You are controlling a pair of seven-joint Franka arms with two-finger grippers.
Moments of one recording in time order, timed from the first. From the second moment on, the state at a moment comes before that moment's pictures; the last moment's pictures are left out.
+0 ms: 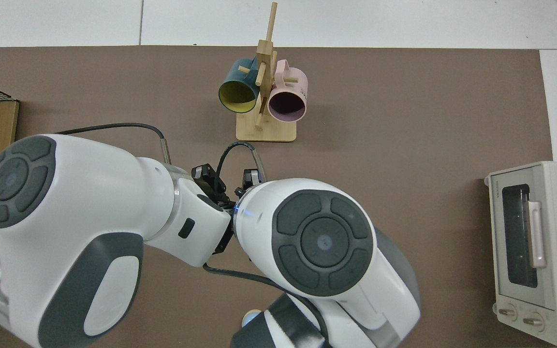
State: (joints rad) left arm -0.22 -0.08 -0.24 -1.81 -0.36 1.84 1.02; right arm 0.57 0.14 0.13 -1.56 0.07 1.92 2.21
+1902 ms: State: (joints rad) left arm 0.17 -0.10 -0.21 -1.72 0.01 1.77 1.01; right arm 0.20 -0.01 0.11 -1.55 0.06 1.53 0.65
